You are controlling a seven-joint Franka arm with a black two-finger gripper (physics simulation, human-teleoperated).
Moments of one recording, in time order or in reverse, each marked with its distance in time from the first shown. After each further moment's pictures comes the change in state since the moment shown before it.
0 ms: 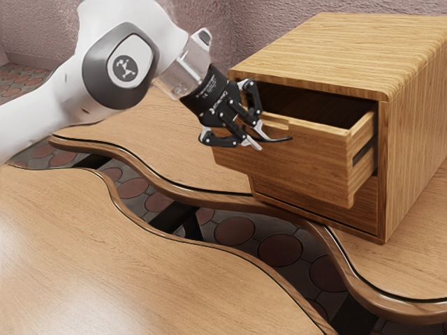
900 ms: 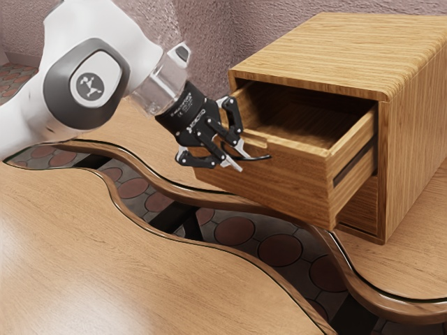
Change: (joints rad) arm -0.005 -0.167 -0.008 -0.194 0.003 0.006 -0.003
